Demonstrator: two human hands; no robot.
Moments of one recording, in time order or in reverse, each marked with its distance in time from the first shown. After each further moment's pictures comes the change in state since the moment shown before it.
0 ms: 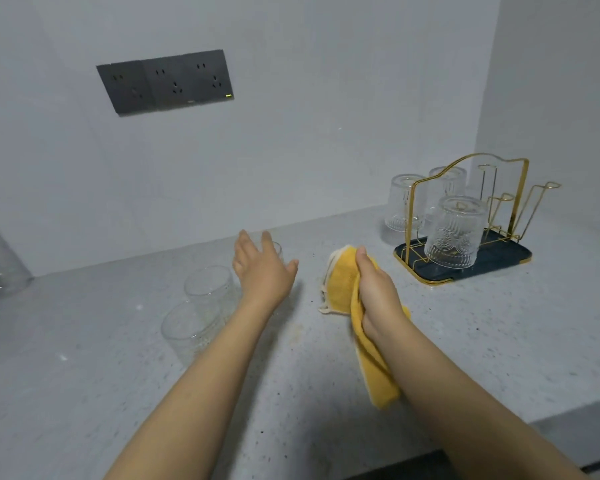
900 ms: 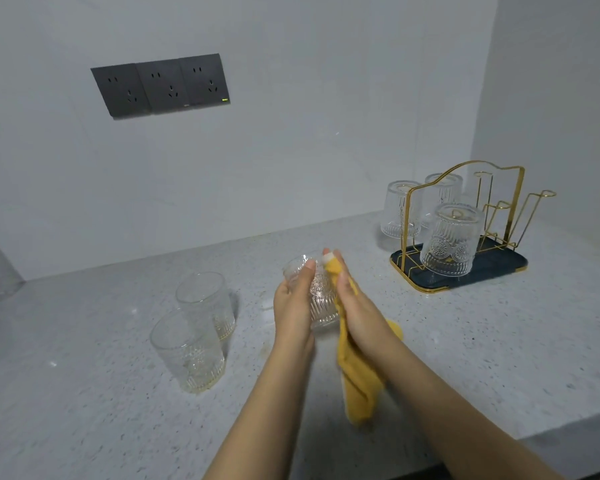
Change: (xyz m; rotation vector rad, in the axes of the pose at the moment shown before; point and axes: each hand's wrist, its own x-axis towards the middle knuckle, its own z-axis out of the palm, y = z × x) left_hand -0.060 0.042 0.027 -1.553 -0.113 -0.355; right_hand -0.030 0.009 -0.012 -0.392 -0.395 -0.509
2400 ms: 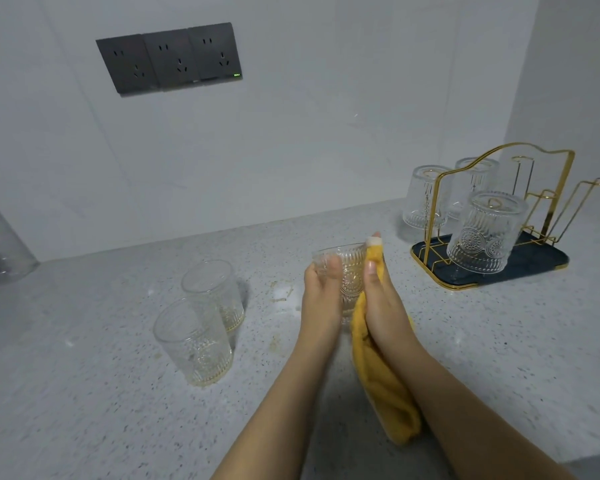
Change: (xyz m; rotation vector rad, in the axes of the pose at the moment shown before) left_hand 0.003 -0.018 0.004 0.380 -0.116 0.151; right_hand 0.017 0.024 0.003 0.067 0.206 0.042
